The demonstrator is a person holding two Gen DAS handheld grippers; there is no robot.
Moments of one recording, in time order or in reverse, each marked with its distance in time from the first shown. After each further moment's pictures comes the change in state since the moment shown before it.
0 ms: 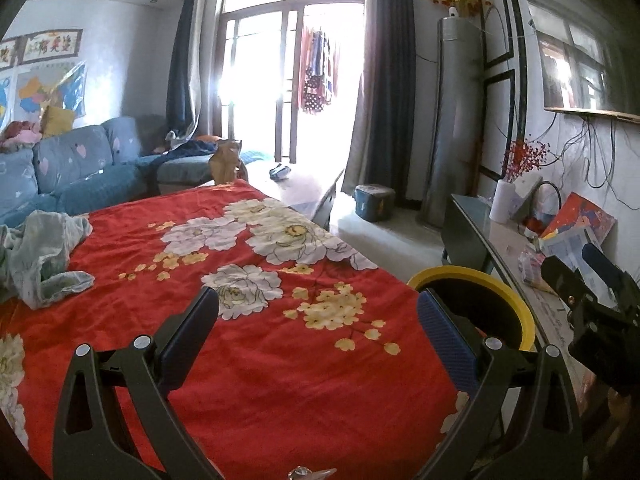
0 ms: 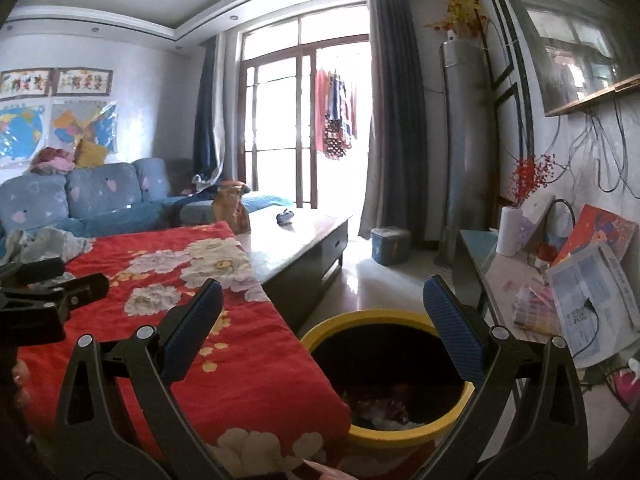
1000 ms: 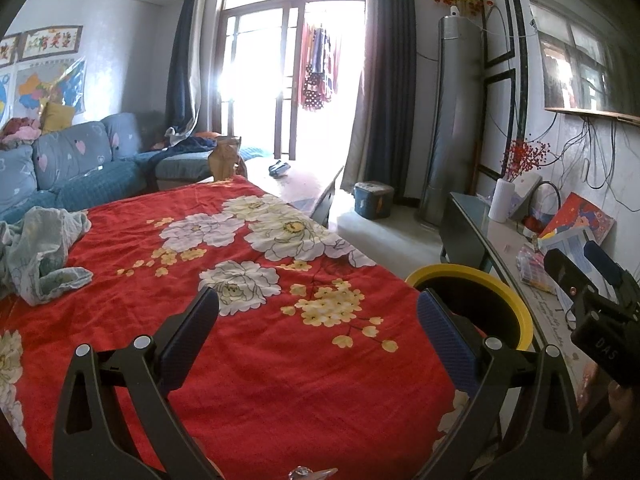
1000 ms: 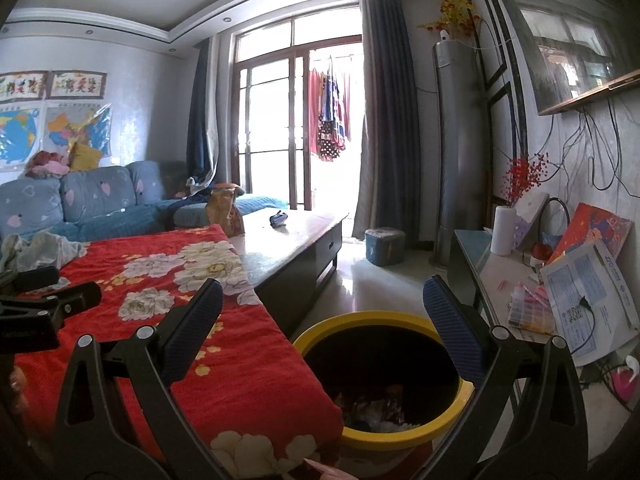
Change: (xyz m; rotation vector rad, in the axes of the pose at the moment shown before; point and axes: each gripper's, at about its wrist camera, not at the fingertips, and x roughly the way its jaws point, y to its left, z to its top) left arm 0.000 0.001 -0.003 -0.005 0.007 -0.008; right arm -0.001 -0.001 0.001 0.001 -0.010 -0.015
